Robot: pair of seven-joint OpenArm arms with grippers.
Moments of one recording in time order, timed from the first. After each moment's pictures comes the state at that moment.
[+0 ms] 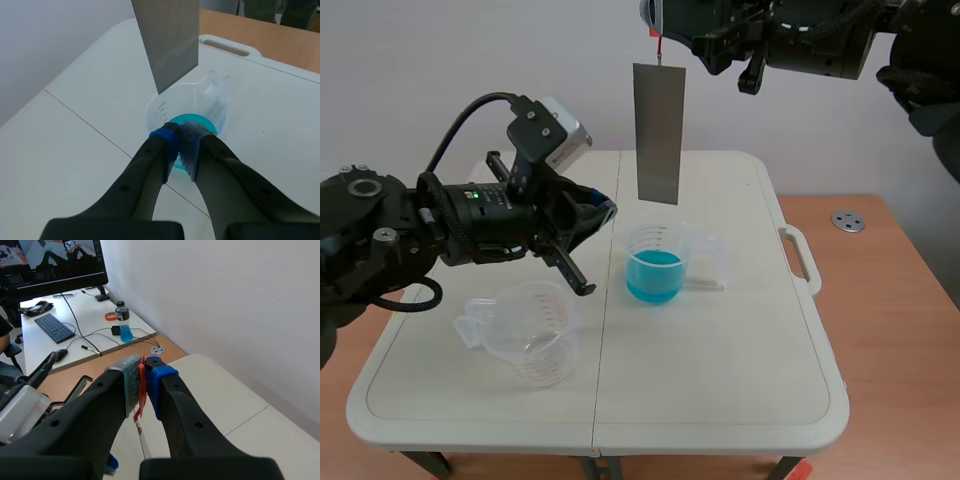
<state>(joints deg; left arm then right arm) -9.7 -21.8 25.7 83.5 -5.9 -28.5 5.3 24.7 20.8 -14.7 85.6 42.8 45.1 -19.3</state>
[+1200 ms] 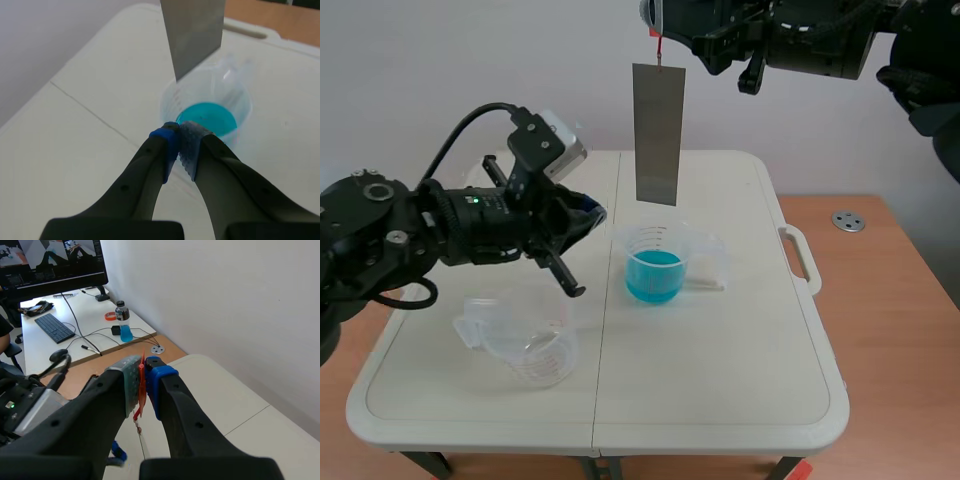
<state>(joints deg) -10.0 -24.1 25.5 80.3 -3.4 -28.1 2.0 24.7 20.8 -14.7 85.6 42.9 45.1 -19.3</state>
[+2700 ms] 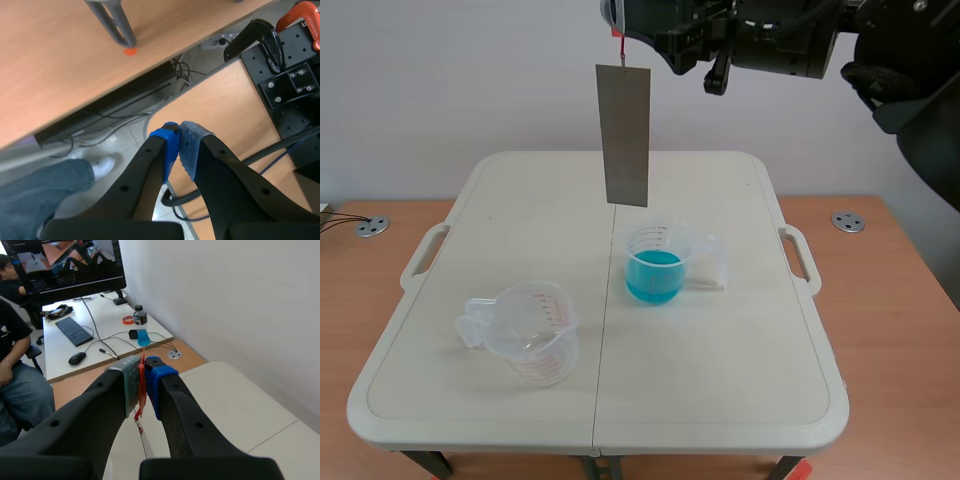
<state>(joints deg) 71.8 -31.1 -17.9 95.0 -8.0 -22.5 -14.0 25.6 17.9 -18.2 86.0 44.5 45.1 -21.2</state>
